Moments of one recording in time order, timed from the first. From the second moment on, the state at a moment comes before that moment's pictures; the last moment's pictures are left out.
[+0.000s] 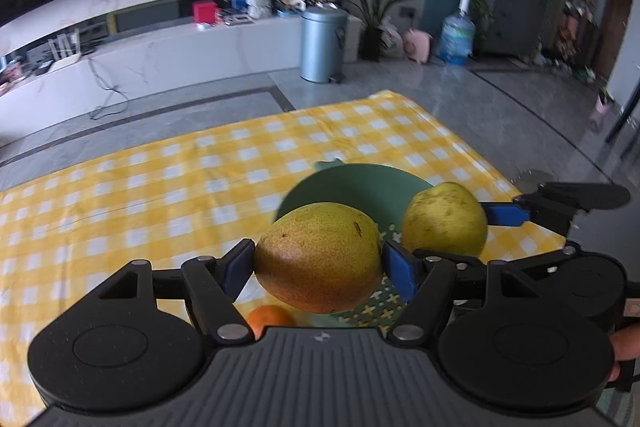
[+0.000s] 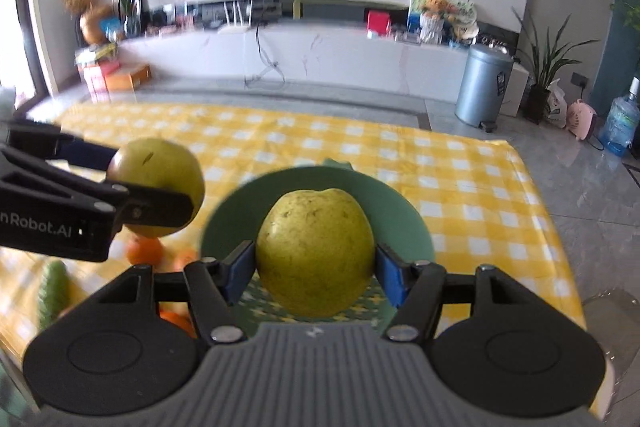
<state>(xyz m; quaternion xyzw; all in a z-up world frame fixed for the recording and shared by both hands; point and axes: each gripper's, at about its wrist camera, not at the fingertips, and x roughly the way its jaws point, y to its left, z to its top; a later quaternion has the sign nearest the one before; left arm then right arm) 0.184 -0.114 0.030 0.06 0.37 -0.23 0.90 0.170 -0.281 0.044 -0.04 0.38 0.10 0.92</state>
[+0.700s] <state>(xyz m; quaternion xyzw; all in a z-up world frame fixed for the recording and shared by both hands) 0.231 -0.157 -0.032 0.15 0.45 -0.26 0.84 0.236 -0.279 -0.016 -0.12 0.51 0.17 0.83</state>
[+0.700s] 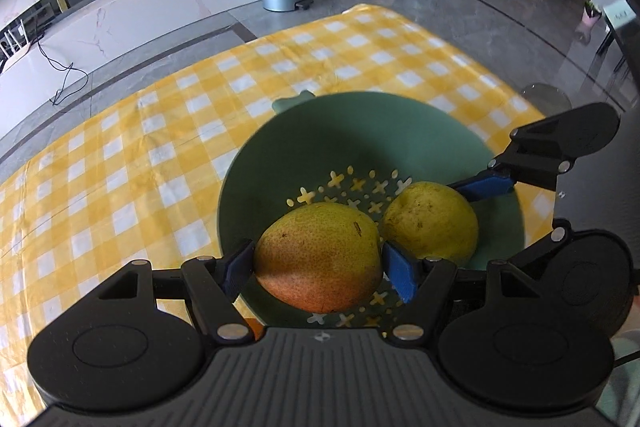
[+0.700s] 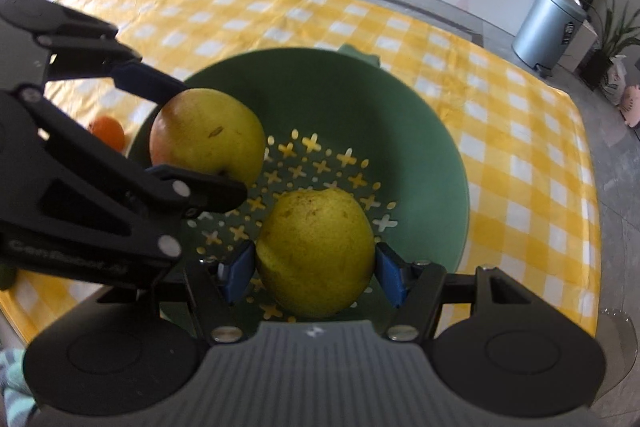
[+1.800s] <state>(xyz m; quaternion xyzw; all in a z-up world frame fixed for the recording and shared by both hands) 0.246 -0.174 -0.046 0.19 0.47 -0.24 0.83 0.259 -0.270 -0.031 -0.19 0.56 0.19 0.79</state>
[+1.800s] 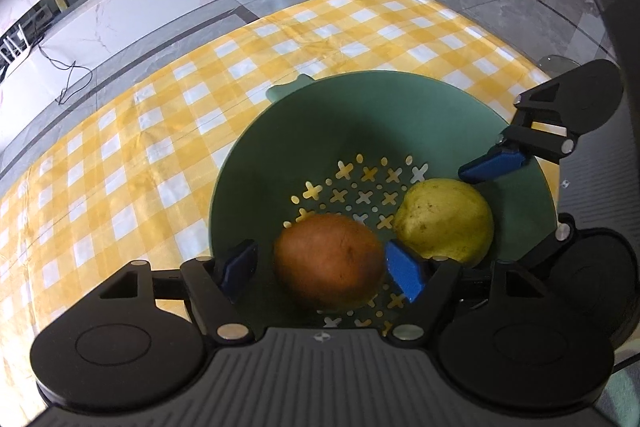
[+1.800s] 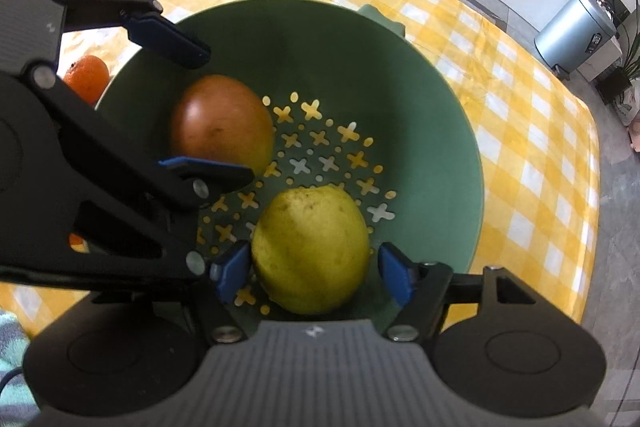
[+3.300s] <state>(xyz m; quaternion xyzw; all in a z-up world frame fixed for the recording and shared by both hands) 0.089 -0.009 0.055 0.11 0.38 -0.15 0.91 0.072 -0.201 0.045 0.05 0.32 0.09 0.94</state>
